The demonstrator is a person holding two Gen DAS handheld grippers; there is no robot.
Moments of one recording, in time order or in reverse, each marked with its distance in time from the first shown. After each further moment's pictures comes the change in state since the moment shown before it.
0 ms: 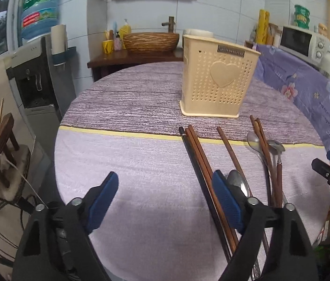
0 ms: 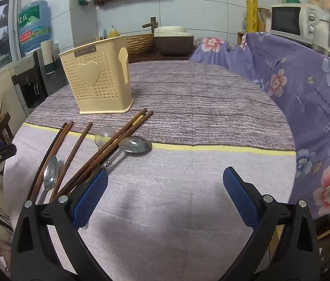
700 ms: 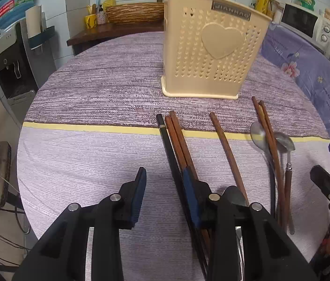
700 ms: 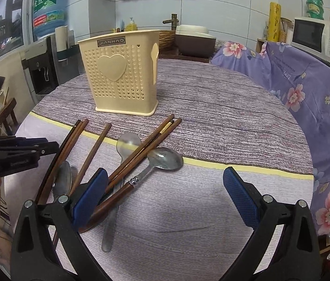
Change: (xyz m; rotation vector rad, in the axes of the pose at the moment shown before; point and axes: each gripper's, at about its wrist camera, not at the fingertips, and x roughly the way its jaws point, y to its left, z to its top) left arm 0.063 -0.019 0.027 0.027 0.206 -0.041; right arm 0.020 0.041 0.018 -0.095 0.020 0.038
